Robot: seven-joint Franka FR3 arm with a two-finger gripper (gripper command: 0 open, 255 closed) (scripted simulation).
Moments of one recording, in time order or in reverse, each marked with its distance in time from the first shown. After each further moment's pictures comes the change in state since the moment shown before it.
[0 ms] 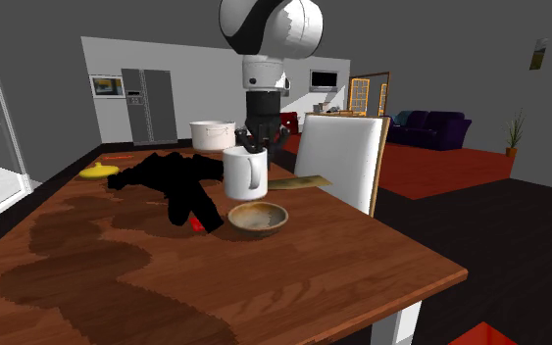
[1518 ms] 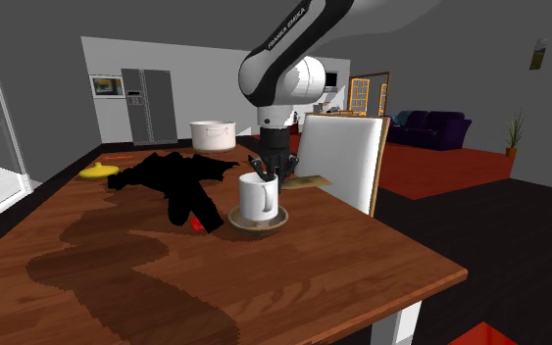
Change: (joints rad) arm -0.038 0.164 -0.043 0.003 -0.041 0.157 -0.065
